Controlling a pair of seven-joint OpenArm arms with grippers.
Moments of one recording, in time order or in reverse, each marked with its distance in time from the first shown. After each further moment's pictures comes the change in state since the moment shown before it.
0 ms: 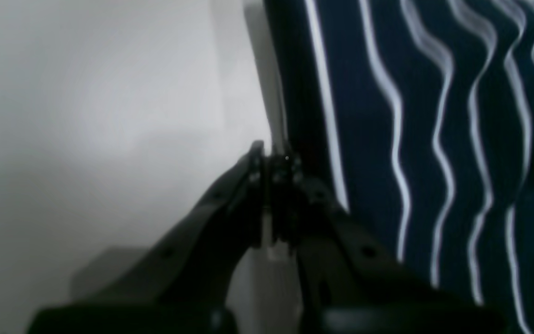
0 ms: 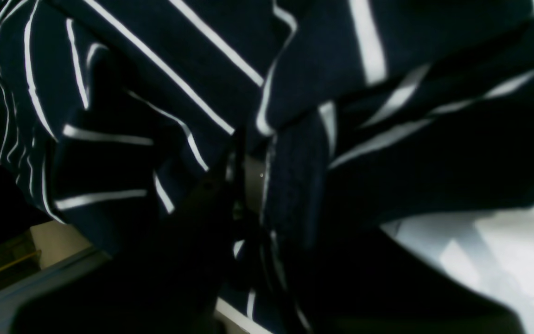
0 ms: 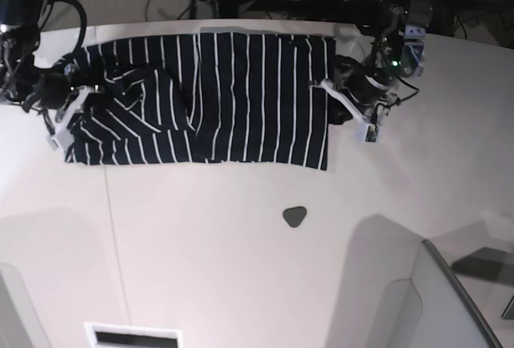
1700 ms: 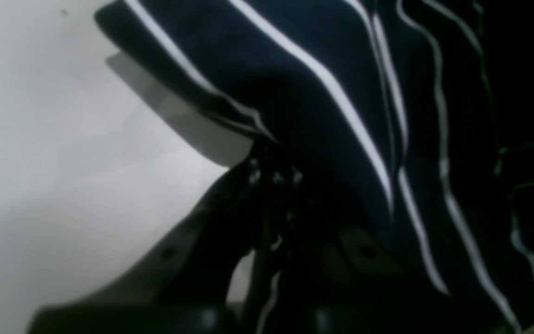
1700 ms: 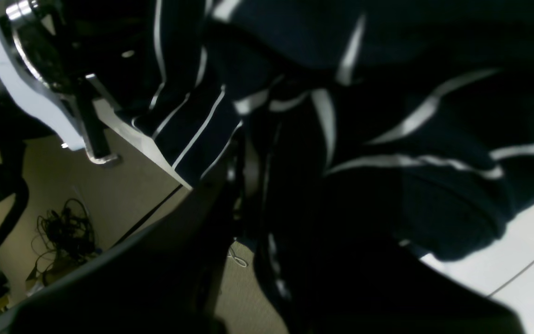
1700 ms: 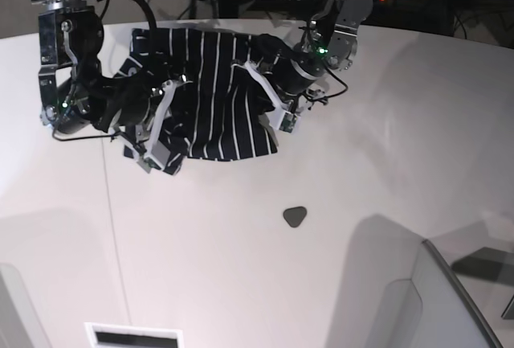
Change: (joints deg) left arm -0.5 9.7 10.5 0.3 9.8 0.1 -1.9; right arm -4.5 -10.2 -19.0 36.8 -2.4 -15.8 -19.4
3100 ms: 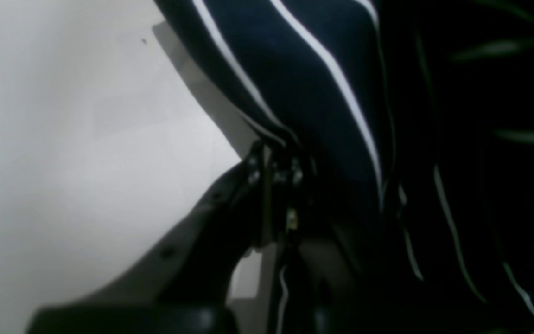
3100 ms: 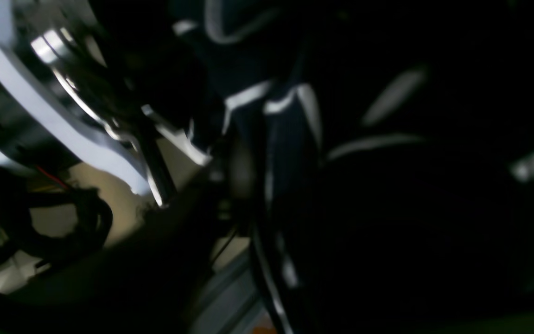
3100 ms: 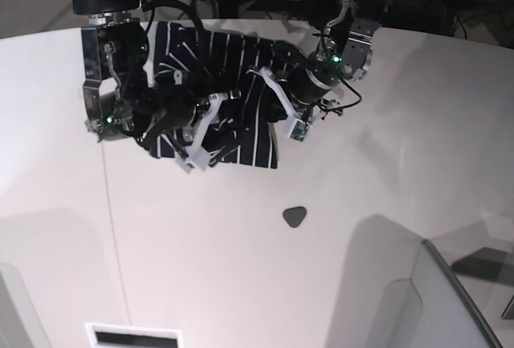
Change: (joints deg) left arm -1.3 -3.3 0.4 1.9 0.3 -0.1 2.3; right arm 4.5 -10.3 0.4 -10.3 0.2 -5.5 -2.1
